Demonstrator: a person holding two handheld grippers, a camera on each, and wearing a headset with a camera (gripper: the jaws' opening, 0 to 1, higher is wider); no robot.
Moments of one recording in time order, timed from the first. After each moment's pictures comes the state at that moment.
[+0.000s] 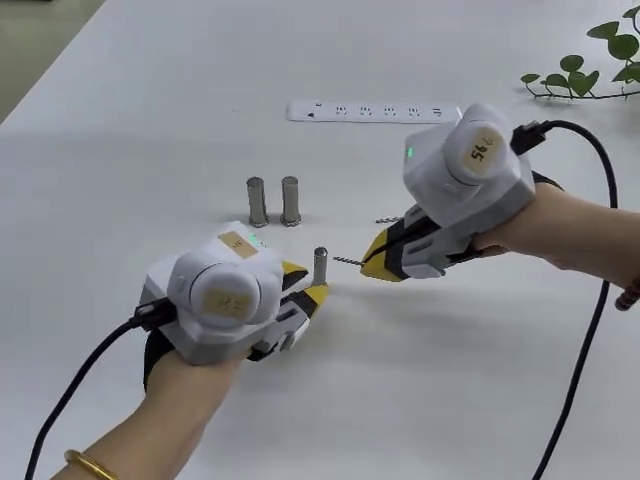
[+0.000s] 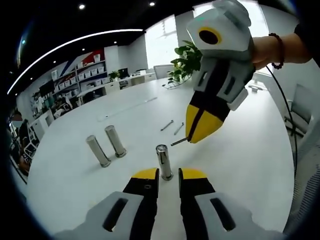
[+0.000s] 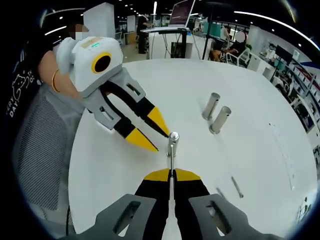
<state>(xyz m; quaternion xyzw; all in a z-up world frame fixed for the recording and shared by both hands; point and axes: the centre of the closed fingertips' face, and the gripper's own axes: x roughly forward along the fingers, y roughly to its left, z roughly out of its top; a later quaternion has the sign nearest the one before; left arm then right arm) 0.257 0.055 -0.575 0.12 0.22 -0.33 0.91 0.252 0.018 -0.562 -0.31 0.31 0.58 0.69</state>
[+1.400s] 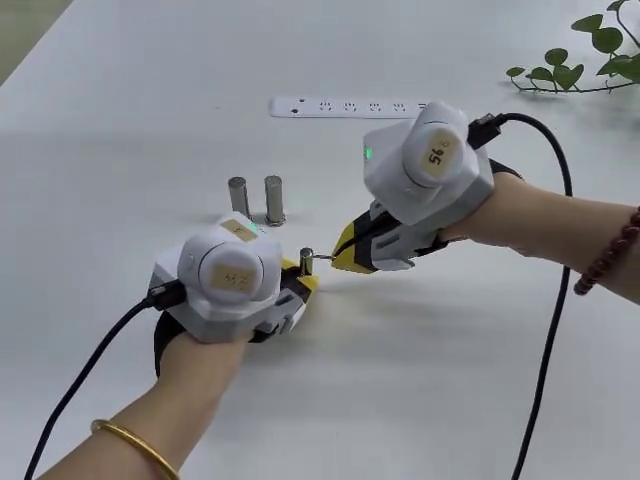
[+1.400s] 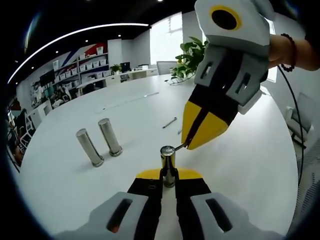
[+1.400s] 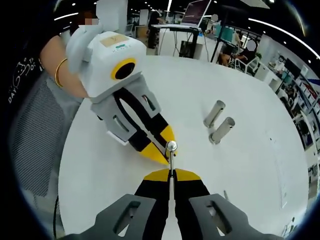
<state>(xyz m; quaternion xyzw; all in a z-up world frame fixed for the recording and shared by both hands) 0.275 0.048 -0.590 0.10 0.24 -0.33 0.91 0.262 0.030 -0.566 -0.36 0.28 0.60 0.66</state>
